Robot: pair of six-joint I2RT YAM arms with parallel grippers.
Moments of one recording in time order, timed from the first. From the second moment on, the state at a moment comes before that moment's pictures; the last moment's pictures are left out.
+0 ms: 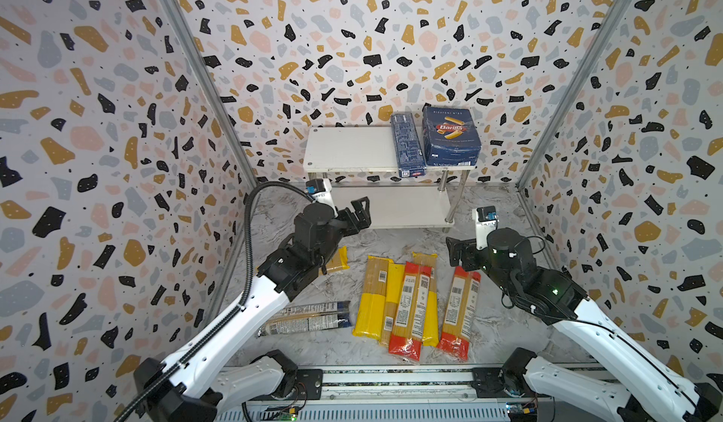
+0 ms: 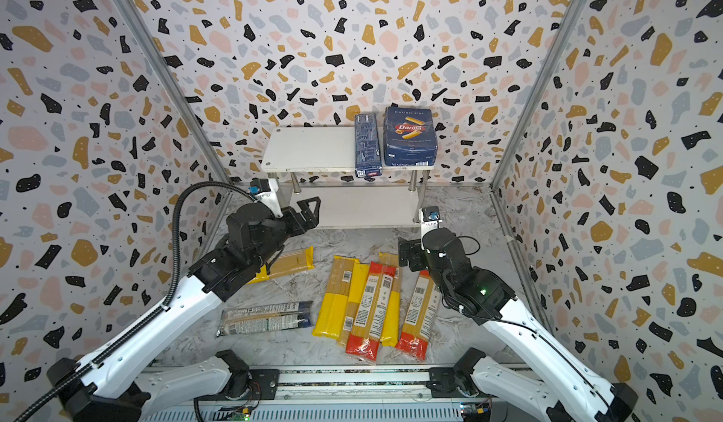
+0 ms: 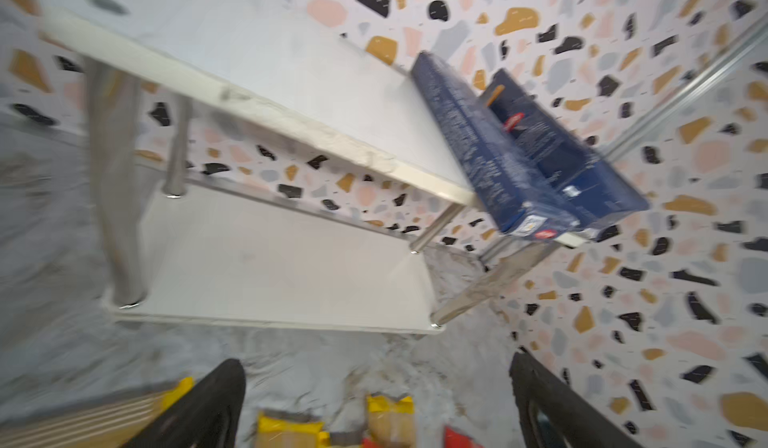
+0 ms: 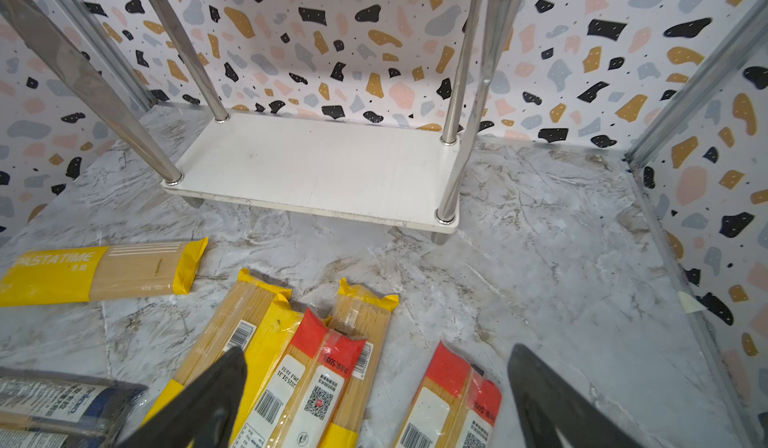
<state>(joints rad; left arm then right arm) -0.61 1.06 1.08 -0.31 -0.31 -0.59 0.76 0.93 1.05 -0.63 0.41 0.28</state>
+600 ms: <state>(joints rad) -0.27 1.06 0.66 -0.44 -0.17 -0.52 0.89 1.15 1.05 -0.62 0.39 0.33</state>
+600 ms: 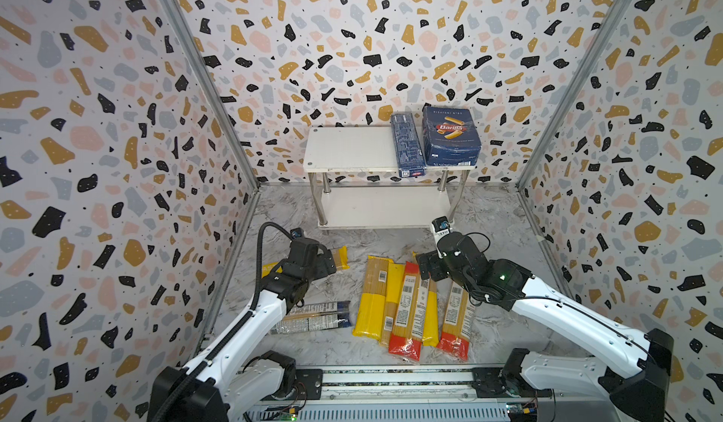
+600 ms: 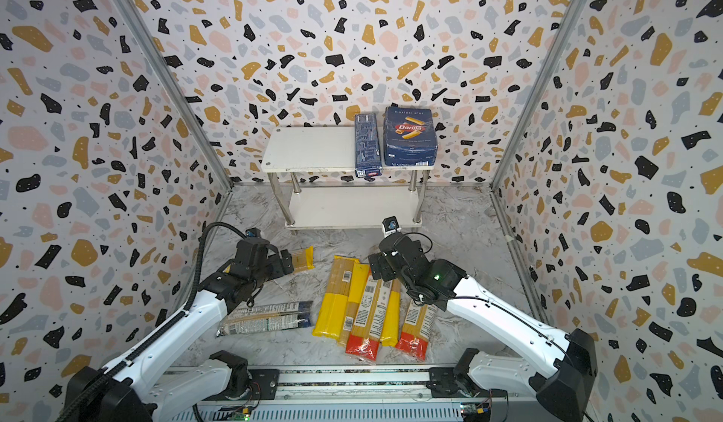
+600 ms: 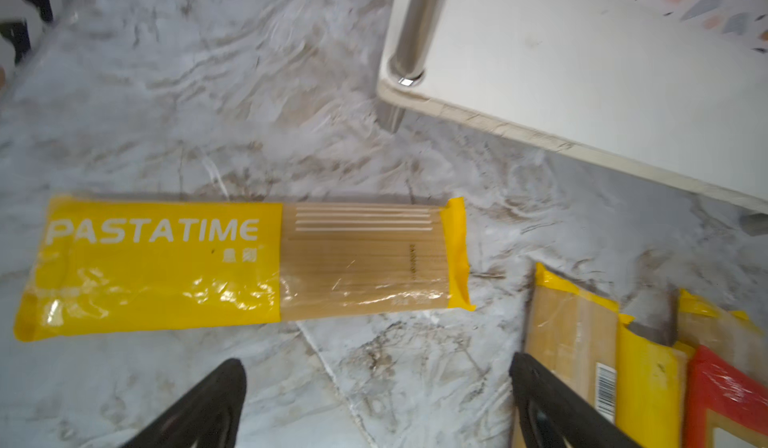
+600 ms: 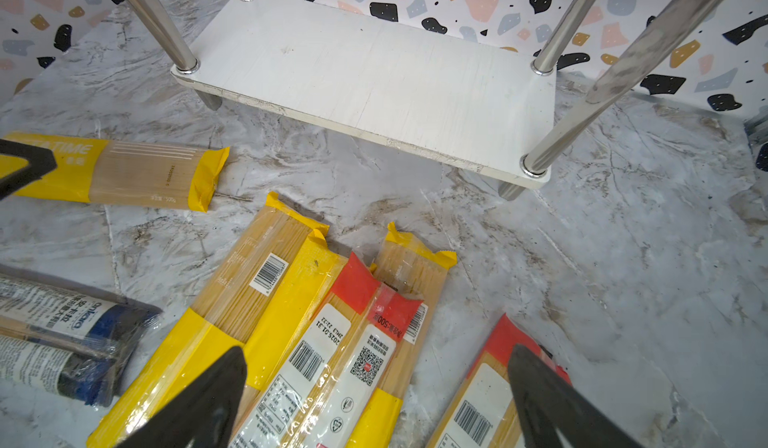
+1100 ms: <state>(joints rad) -0.12 0.92 0.60 -0.46 0.06 -0.61 0.89 1.16 1.05 -0.61 0.35 0.31</state>
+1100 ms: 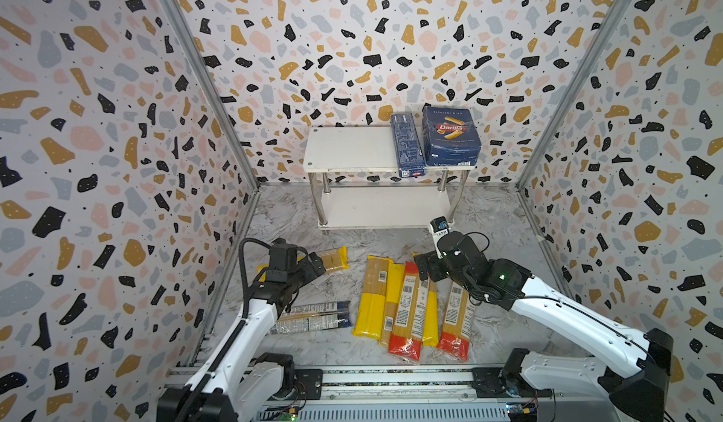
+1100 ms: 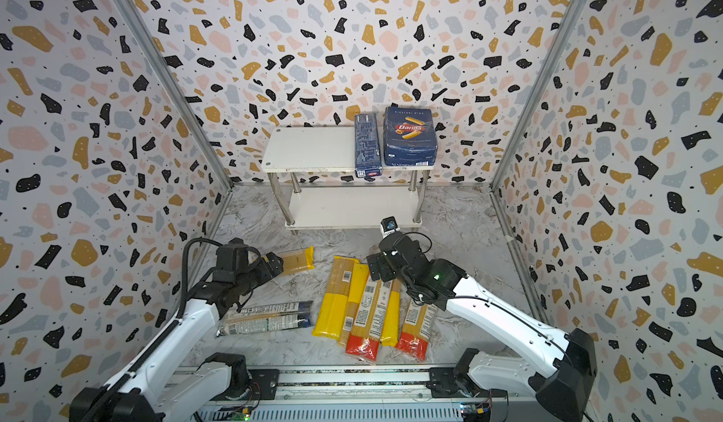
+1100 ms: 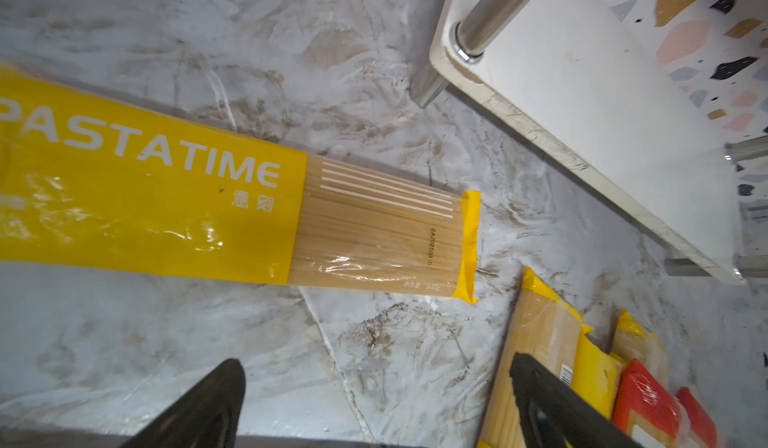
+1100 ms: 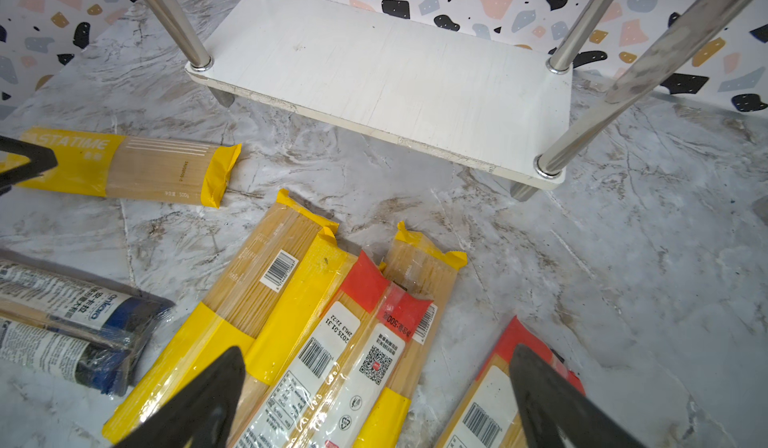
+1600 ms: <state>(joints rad) -0.32 0.72 0.49 -0.60 0.10 -0.67 0.90 1.20 1.01 -0.58 0.17 0.31</state>
